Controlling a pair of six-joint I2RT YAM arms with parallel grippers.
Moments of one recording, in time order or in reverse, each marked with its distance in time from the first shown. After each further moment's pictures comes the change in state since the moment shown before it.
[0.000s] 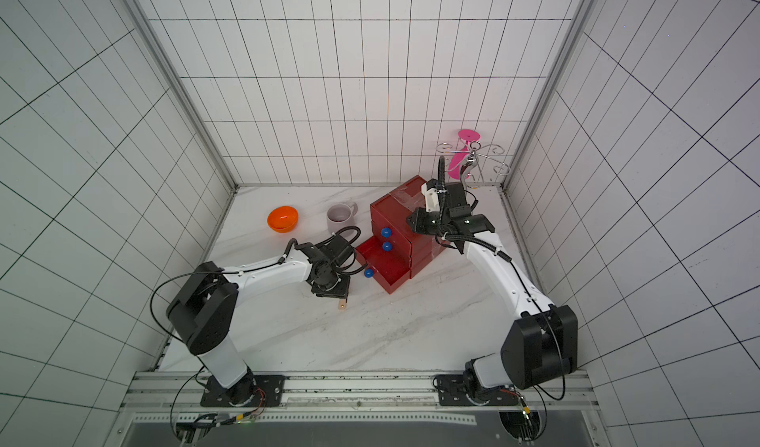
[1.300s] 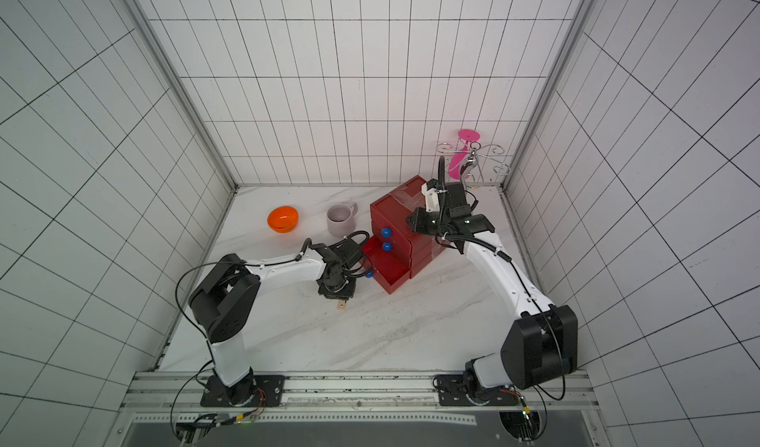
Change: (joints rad) left arm -0.029 0.109 0.047 -0.011 -0.059 -0.049; right arm 0.000 0.000 0.000 0.001 -0.001 0.006
